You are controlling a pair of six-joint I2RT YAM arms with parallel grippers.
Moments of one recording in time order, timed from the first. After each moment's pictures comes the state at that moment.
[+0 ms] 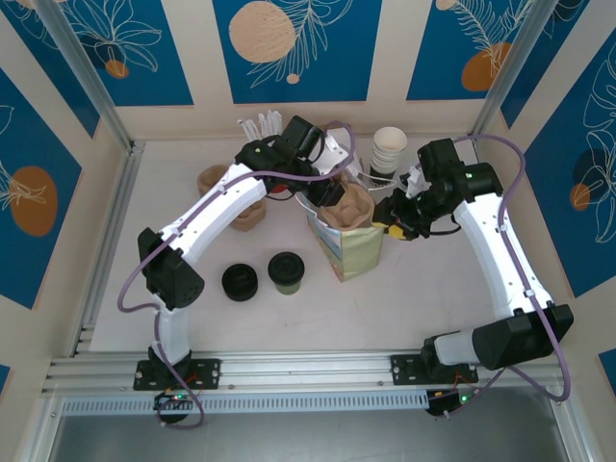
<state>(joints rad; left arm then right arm) -0.73 1.96 2.09 -1.00 0.34 0.05 0.21 1.35 1.51 -1.40 -0.51 0.54</state>
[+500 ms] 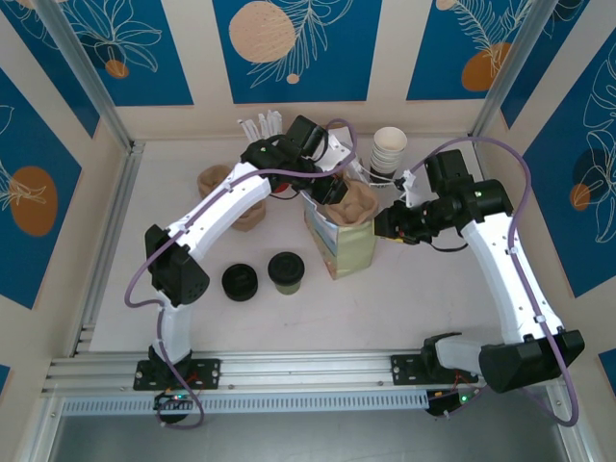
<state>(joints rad) -0.72 2.00 2.12 -0.99 0.35 0.01 0.21 1.24 1.43 -1.36 -0.60 0.30</state>
